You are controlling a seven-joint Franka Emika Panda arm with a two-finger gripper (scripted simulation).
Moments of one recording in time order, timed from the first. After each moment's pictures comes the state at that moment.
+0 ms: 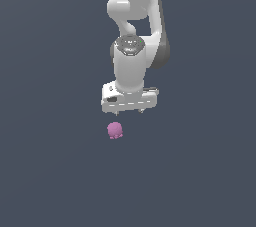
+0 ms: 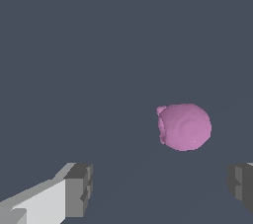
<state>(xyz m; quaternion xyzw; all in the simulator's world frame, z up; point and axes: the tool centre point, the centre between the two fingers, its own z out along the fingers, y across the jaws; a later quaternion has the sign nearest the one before) 0.019 0.004 0.163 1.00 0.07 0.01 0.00</state>
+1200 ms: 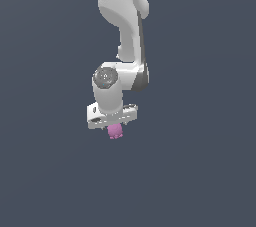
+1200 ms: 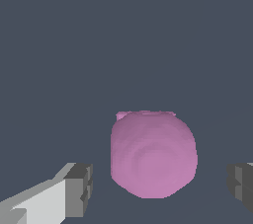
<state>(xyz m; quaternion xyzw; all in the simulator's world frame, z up) 0.035 -0.061 0.081 0.99 0.12 0.00 0.00</state>
